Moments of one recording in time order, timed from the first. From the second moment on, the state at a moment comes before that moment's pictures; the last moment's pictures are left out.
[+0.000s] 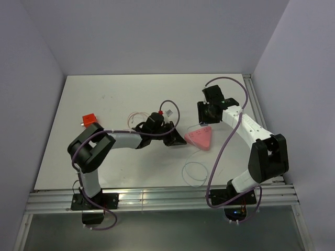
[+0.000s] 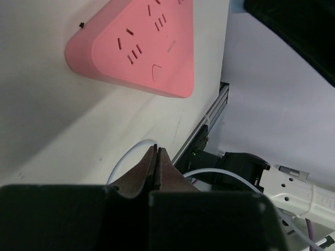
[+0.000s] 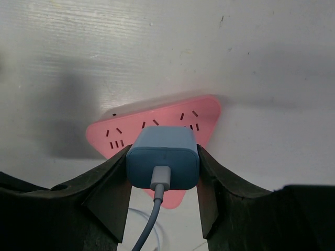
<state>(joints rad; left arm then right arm) -0.78 1.82 0.92 0.38 0.48 -1.12 0.31 1.51 1.16 -0.70 0.07 0.22</state>
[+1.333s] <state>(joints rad) -0.93 2.06 0.89 0.83 0.33 -1.68 0.22 1.24 0.99 -0.60 0.13 0.35</state>
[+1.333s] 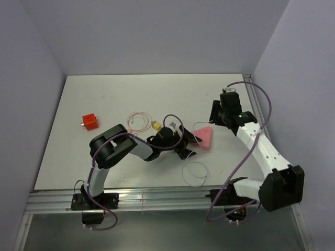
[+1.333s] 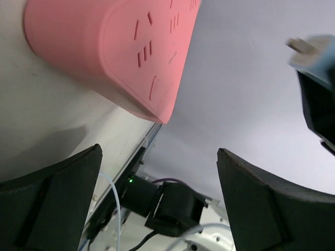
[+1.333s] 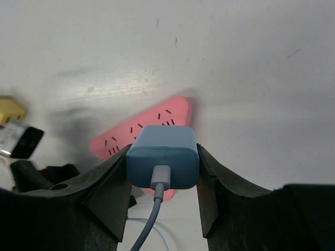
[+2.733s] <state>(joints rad) -1.06 2.16 0.96 0.88 -0.18 -1.72 0.22 0.98 0.92 -0.54 0.07 0.42</state>
